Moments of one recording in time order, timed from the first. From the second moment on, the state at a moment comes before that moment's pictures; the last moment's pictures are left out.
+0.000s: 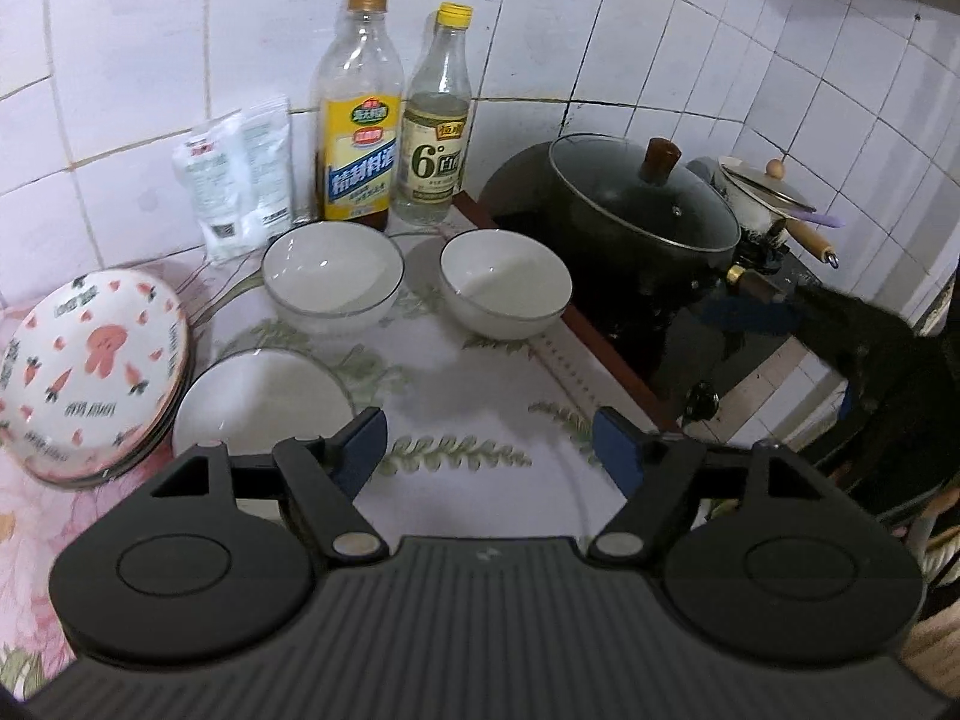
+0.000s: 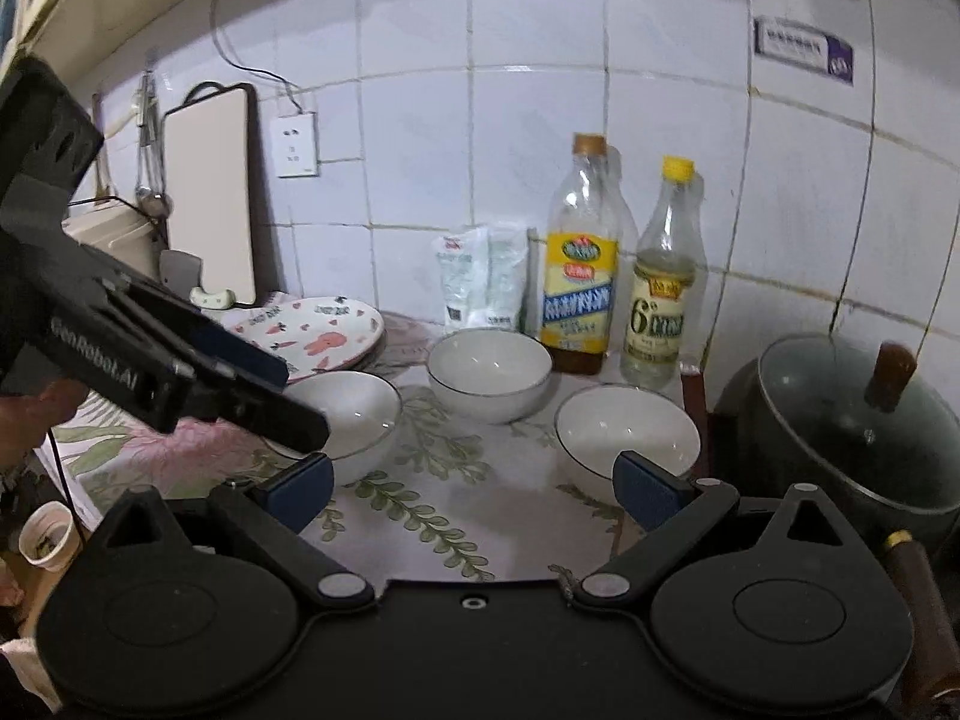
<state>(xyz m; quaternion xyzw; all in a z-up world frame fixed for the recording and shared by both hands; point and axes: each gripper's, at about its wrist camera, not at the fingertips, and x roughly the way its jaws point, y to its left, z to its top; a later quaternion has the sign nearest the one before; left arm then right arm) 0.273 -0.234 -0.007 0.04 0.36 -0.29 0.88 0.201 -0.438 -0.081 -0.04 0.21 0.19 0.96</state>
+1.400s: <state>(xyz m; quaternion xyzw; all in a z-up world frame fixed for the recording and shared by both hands) 0.425 -0.338 -0.117 -0.04 0.39 -0.22 0.89 0.366 -0.473 -0.190 0.00 0.25 0.11 0.96</state>
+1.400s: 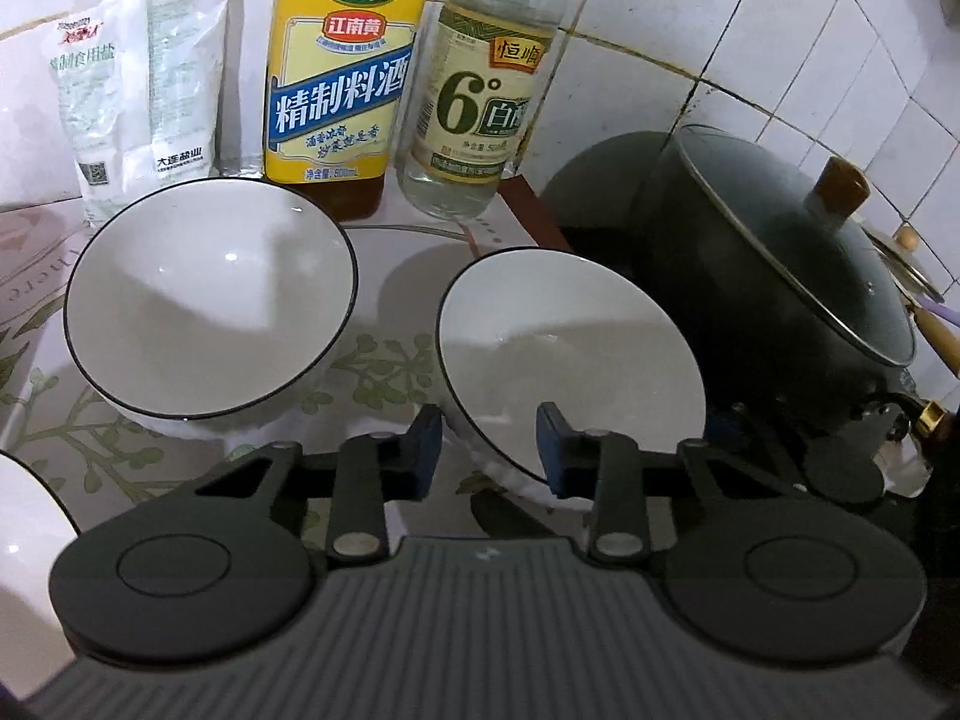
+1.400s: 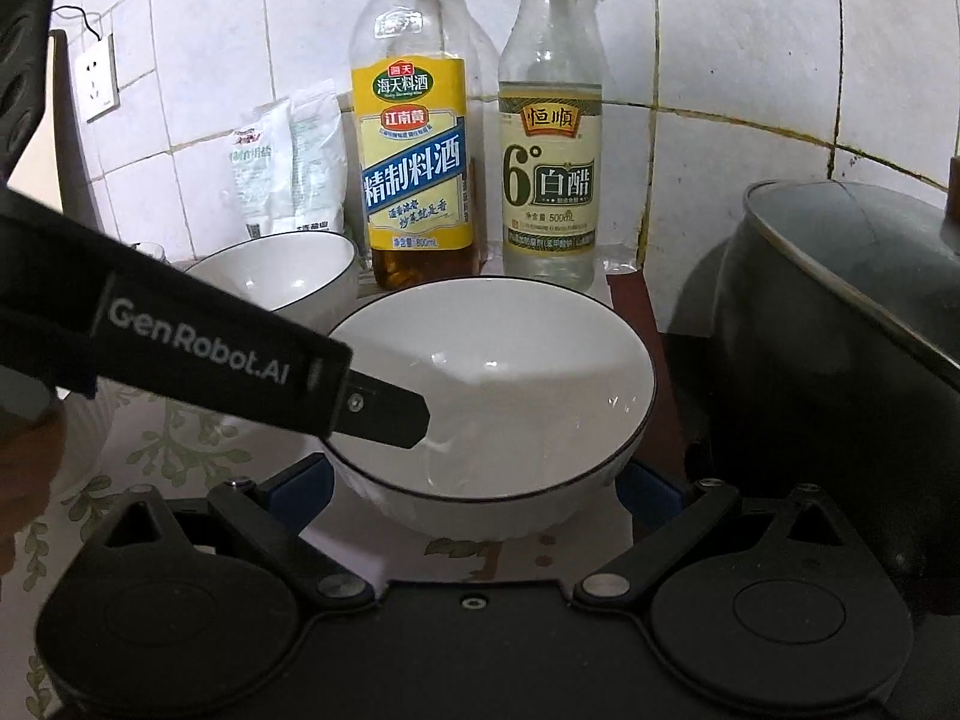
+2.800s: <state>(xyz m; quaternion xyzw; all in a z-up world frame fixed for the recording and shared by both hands) 0.258 -0.192 -0.001 -0.04 0.33 -0.25 0.91 0.207 -0.342 -0.079 -0.03 0.20 0.10 0.97</state>
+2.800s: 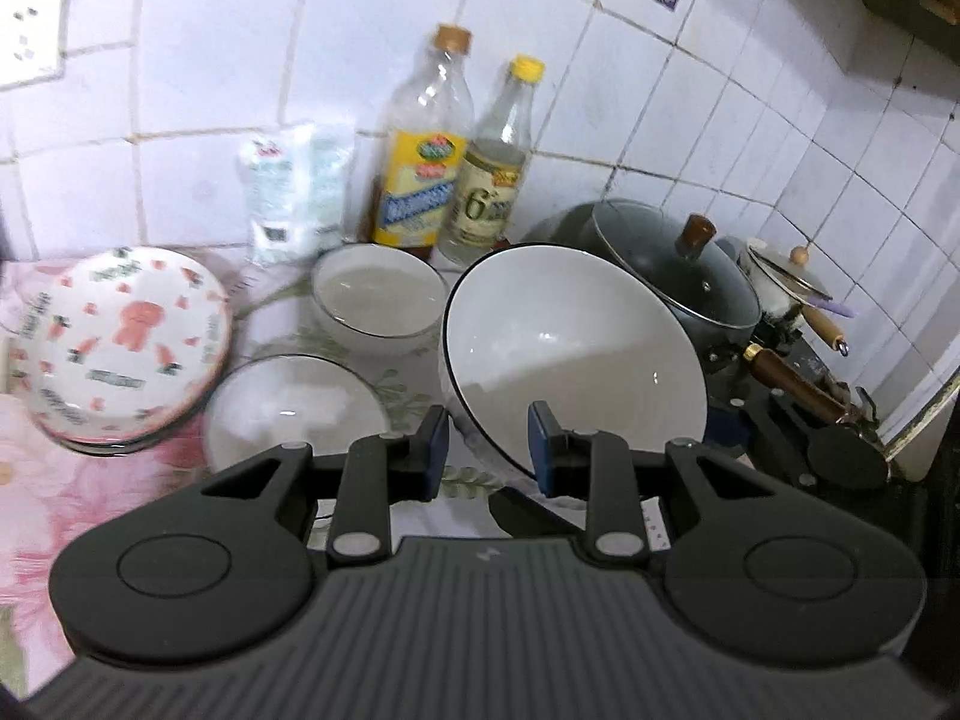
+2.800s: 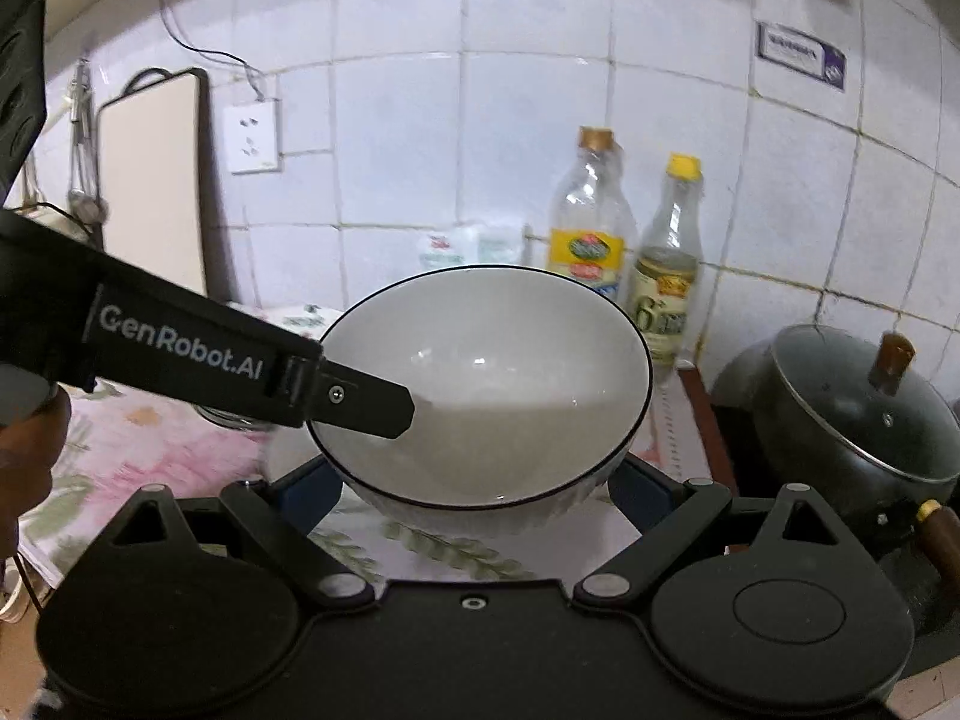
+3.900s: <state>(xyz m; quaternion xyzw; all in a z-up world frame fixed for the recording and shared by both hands) 0.333 -0.103 -0.052 -0.11 0.43 -0.19 0.88 0.296 -0.276 -0.111 0.01 0.31 0.21 0.93</state>
